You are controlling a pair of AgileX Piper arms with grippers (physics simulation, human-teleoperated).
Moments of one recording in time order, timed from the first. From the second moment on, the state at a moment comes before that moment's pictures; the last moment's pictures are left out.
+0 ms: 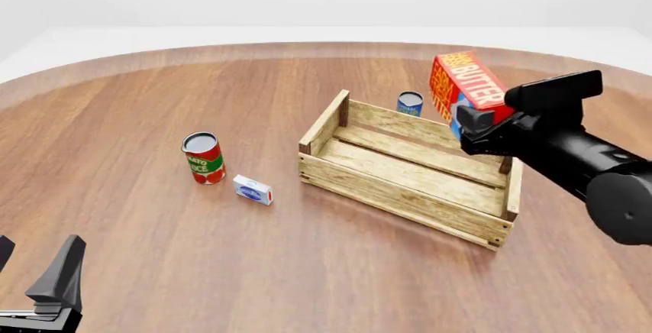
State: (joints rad) left arm 0.00 0.00 0.00 0.00 0.00; right arm 0.23 1.18 -0.70 -0.14 -0.08
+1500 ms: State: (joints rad) left arm 0.00 0.00 0.00 0.00 0.00; right arm 0.27 1.52 -0.83 -0.24 -0.06
